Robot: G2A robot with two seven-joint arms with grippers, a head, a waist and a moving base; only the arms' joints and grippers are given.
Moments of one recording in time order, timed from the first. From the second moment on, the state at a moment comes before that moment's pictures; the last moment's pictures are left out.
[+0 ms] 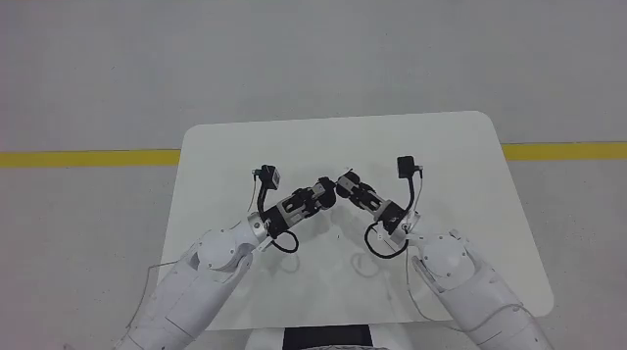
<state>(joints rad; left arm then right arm) 1.46 -1.15 -1.03 -1.61 -0.41 -0.28 -0.52 -1.53 -1.13 1.08 -1.70 0.00 -0.24 0.31</state>
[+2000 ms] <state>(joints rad) 1.46 -1.14 -1.02 -1.59 -0.42 -0.29 -0.51 -1.55 -1.15 1.10 -1.71 -0.03 -0.28 0.34</state>
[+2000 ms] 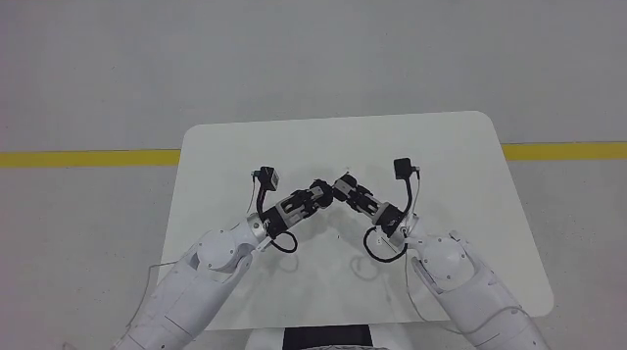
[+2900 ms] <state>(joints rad) 1.48 -1.09 -1.17 -1.57 -0.54 -0.34 -0.96 -1.58 -1.09 1.31 -1.65 0.33 -0.34 0.96</state>
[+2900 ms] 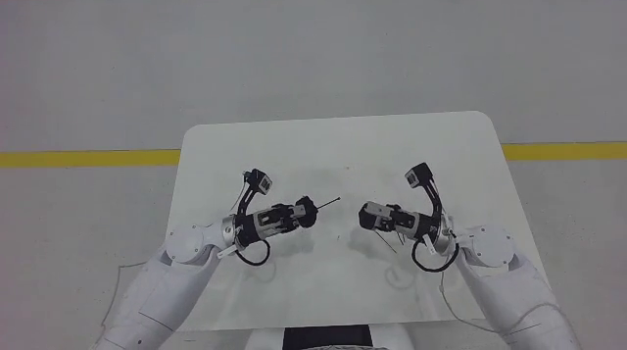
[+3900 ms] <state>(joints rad) 1.42 -1.07 -1.12 -1.45 -0.50 -0.29 -1.19 -1.35 -1.11 1.16 -1.37 0.51 -0.34 1.39</state>
